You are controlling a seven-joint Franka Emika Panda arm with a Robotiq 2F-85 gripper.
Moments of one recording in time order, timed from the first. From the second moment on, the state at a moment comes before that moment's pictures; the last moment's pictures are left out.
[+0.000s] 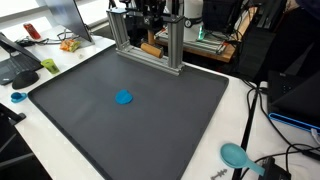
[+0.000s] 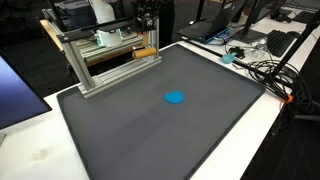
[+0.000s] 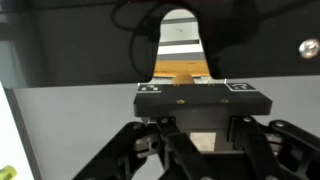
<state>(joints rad) 0.03 -0.28 0.02 -2.44 -0.13 2.12 0.19</state>
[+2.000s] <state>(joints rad) 0.03 -0.52 0.00 -2.58 -0.11 2.05 0.11</state>
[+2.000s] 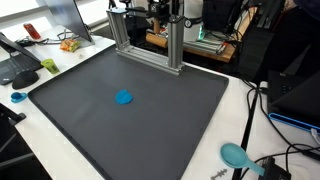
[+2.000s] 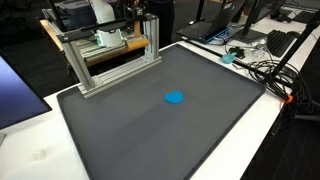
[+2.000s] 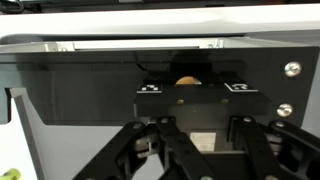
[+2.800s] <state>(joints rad) 0.02 -0.58 -0.02 -2.67 -0.06 2.10 0.05</state>
